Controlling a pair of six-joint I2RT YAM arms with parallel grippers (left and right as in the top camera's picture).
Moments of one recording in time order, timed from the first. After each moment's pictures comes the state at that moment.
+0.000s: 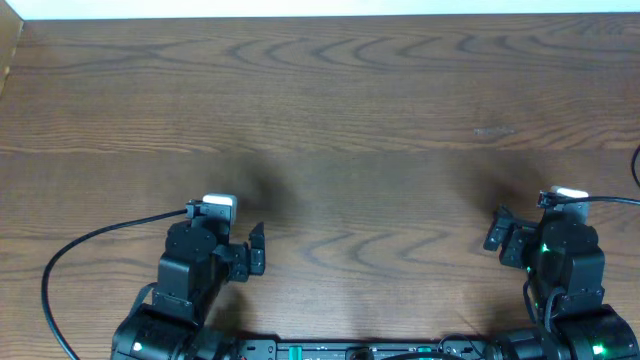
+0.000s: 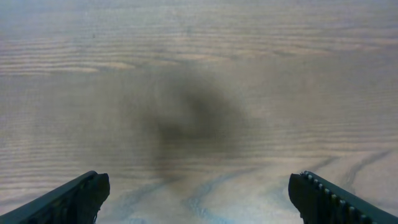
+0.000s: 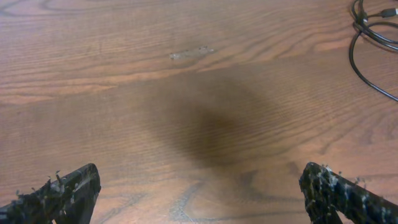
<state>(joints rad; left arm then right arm) -0.32 0.52 0.64 -0.84 -0.11 -0.15 0.17 0.53 0.66 -0.81 0.28 0.27</state>
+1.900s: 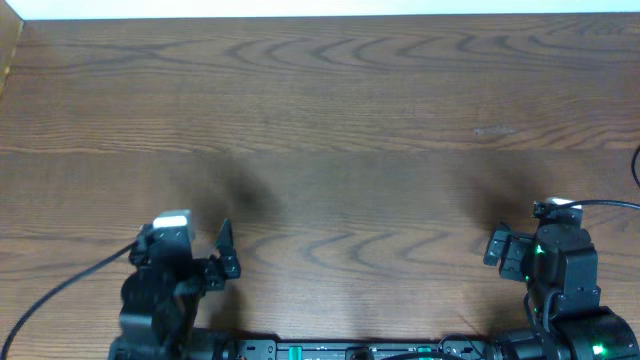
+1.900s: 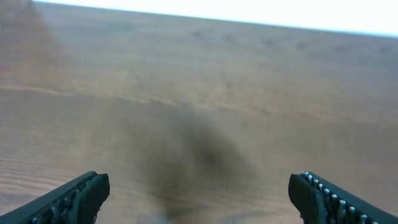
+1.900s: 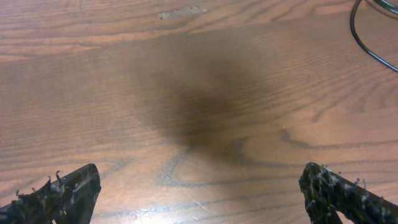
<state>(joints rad) -0.13 0.29 0.64 -0.84 -0.11 -0.15 0.17 0.53 0.66 -0.94 0.28 0.27</state>
